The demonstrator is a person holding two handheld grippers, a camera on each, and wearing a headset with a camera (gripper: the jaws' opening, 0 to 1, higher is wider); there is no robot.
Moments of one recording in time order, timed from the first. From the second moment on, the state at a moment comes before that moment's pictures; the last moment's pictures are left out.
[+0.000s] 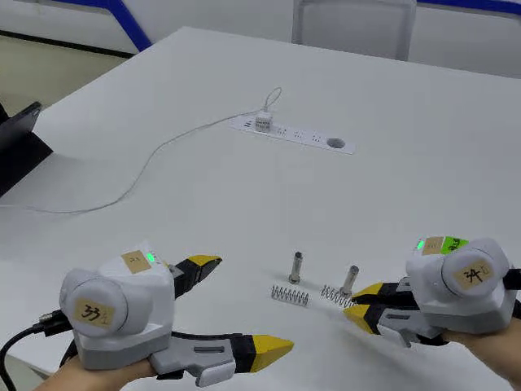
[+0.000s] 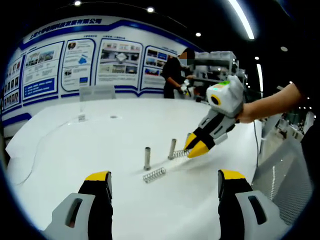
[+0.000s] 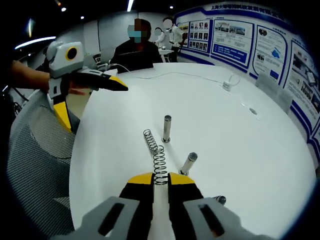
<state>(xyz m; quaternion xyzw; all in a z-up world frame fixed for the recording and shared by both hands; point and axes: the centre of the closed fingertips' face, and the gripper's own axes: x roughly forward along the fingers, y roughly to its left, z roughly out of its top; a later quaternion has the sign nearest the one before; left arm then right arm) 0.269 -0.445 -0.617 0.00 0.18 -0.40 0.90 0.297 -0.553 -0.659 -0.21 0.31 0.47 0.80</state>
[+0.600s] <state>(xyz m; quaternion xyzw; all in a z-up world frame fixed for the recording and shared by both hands) 0.275 -0.491 -0.576 0.01 0.14 -0.46 0.88 0.270 -0.551 -0.593 -0.27 0.21 0.53 0.77</state>
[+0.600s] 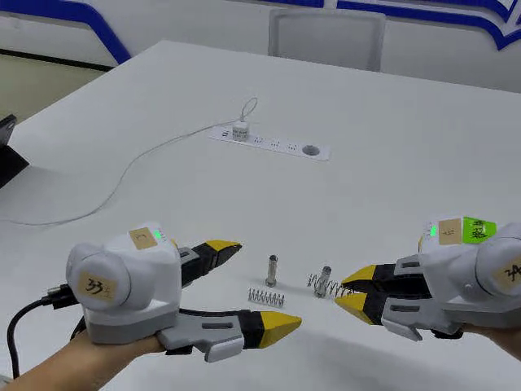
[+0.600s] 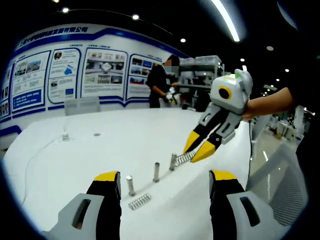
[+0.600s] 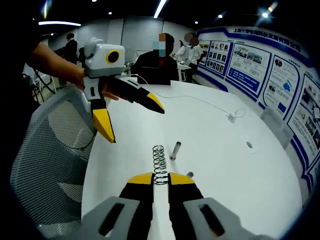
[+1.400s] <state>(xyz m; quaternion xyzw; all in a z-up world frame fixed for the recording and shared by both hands) 0.235 -0.526 -0.564 0.03 0.15 -0.56 0.82 0.231 -0.529 -0.571 -0.31 0.15 0.61 0.71</state>
